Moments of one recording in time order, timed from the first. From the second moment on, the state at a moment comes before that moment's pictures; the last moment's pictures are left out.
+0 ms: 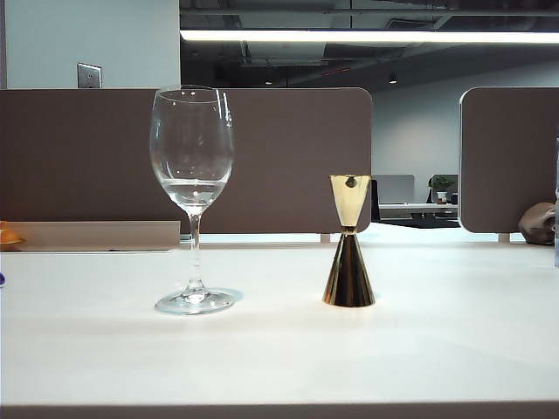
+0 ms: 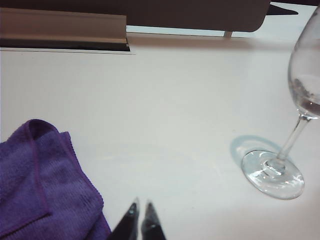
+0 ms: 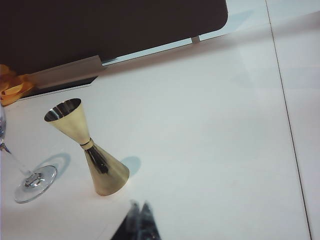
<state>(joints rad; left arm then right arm) 0.00 0.01 0.01 -0.17 0.22 -0.03 0.12 0.00 0.01 -0.09 -0.26 0.31</state>
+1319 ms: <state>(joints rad) 0.00 0.01 0.01 -0.14 0.58 -0.03 0.15 0.00 0.17 -0.23 -0.17 0.18</state>
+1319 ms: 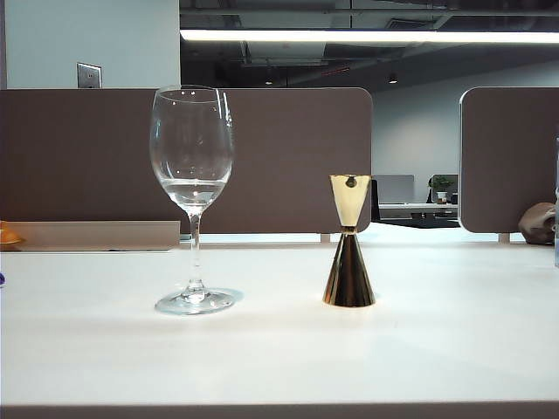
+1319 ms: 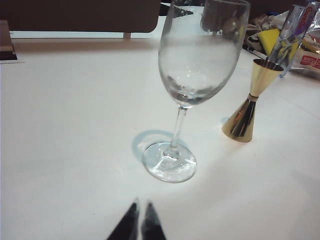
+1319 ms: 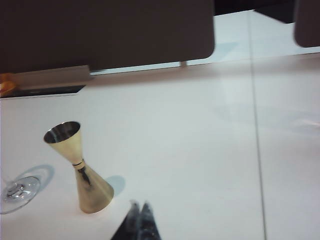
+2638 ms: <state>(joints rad) 0.00 0.00 0.01 -0.14 0.58 -0.03 0.34 1.09 0.95 -0.58 -0.49 0.00</state>
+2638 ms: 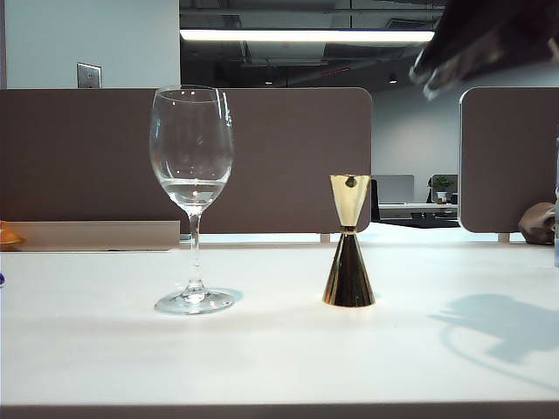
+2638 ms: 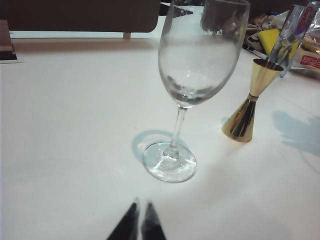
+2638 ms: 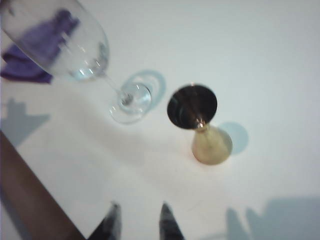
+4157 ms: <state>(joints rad) 0.00 0.01 0.01 -0.14 0.58 -0.03 0.45 1.08 0.43 0.04 -0.16 0.00</state>
